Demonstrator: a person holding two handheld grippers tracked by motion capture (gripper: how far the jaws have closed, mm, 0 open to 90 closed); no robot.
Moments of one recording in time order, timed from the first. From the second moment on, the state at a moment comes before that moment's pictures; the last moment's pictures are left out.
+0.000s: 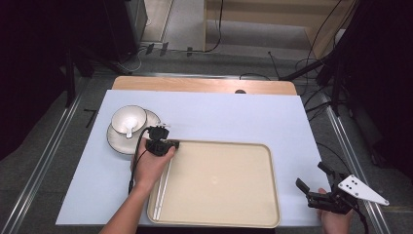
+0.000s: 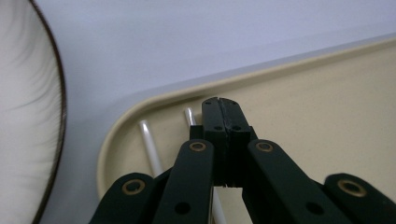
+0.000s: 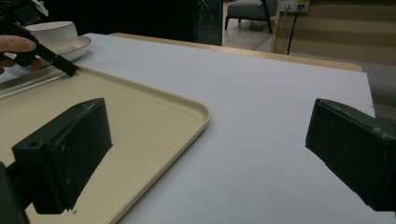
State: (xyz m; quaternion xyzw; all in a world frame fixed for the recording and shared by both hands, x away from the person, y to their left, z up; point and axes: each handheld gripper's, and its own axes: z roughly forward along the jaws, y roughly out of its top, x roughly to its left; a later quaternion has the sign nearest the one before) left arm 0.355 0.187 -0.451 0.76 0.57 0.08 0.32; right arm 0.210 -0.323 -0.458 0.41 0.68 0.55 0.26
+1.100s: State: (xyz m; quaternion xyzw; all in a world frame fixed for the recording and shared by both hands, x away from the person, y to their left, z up) left arm 0.213 0.224 -0.450 0.78 0.51 0.07 0.35; right arm 0.201 -0.322 -0.461 0.42 0.68 0.55 0.25
